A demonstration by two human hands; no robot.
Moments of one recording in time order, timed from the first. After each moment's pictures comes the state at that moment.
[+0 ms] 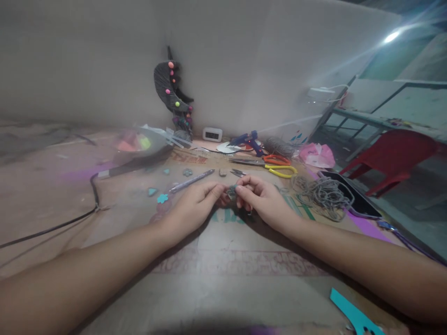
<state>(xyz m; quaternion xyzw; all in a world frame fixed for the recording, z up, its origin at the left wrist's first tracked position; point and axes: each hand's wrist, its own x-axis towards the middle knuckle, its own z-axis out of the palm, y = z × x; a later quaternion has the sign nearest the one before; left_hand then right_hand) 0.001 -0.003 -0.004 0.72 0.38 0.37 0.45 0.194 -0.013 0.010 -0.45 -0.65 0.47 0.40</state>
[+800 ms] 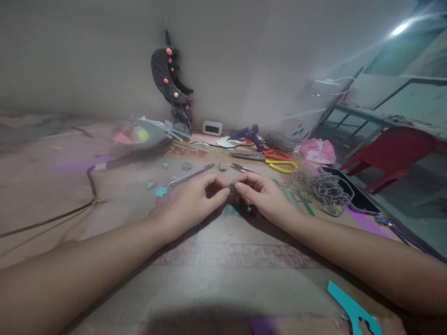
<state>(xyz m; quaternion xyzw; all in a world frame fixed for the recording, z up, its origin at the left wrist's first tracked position) 0.001 -0.010 0.005 0.76 0.43 0.35 0.33 0.196 -0.017 0.012 -0.44 -0.66 0.46 0.39</state>
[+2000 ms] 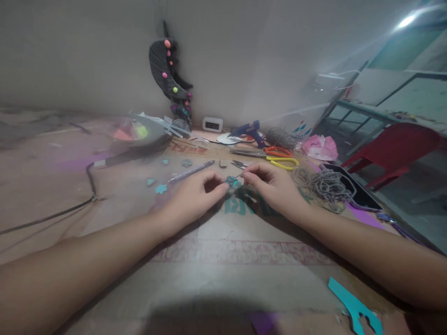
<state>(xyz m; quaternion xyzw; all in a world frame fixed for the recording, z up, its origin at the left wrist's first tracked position) 0.003 -0.007 0.002 0.73 0.46 0.34 0.37 0.212 -0.006 0.017 -0.49 -0.74 0.22 0.40</state>
